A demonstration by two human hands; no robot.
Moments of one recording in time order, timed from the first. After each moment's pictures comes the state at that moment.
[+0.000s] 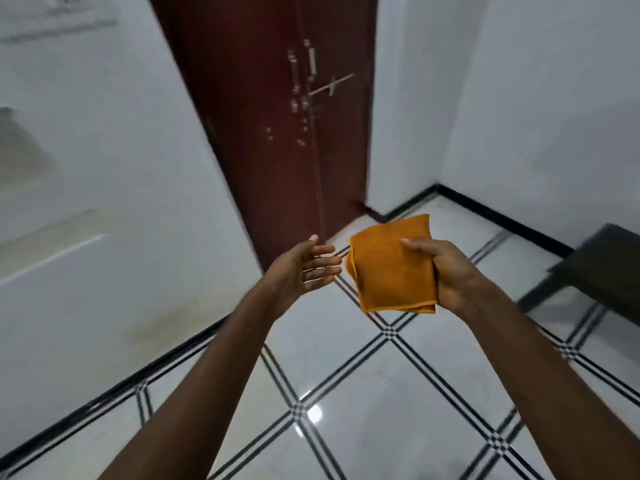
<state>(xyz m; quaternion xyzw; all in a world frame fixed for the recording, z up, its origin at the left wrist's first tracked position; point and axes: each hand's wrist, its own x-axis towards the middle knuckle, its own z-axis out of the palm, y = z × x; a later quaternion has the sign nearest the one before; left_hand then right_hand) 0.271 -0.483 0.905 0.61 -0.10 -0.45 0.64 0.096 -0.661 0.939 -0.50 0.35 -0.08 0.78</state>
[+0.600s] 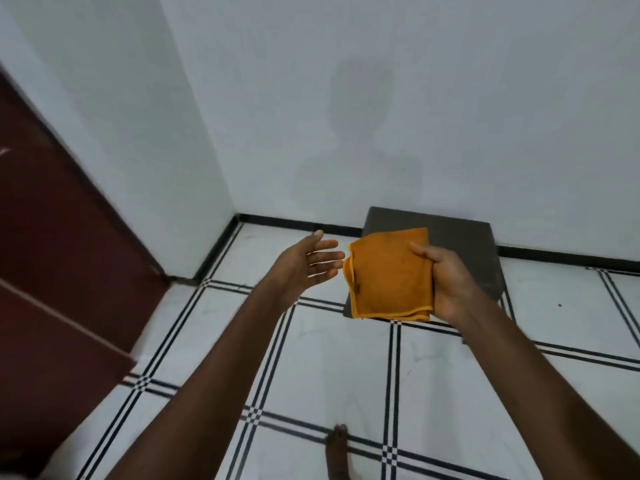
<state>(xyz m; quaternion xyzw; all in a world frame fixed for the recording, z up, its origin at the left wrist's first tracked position) 0.115 -1.061 0.871 0.51 -0.32 -0.65 0.45 -0.133 -1.069 0.900 -0.28 0.53 -0.34 0.72</state>
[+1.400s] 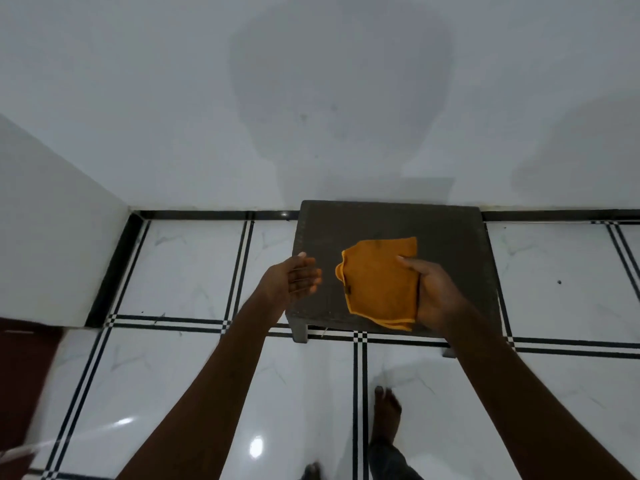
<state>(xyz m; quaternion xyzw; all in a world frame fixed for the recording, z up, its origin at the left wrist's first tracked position) -0.020 -1.562 0.626 0.62 -0.20 -0.68 0.33 -0.282 -1.555 0.659 -0.13 0.58 -0.30 0.74</state>
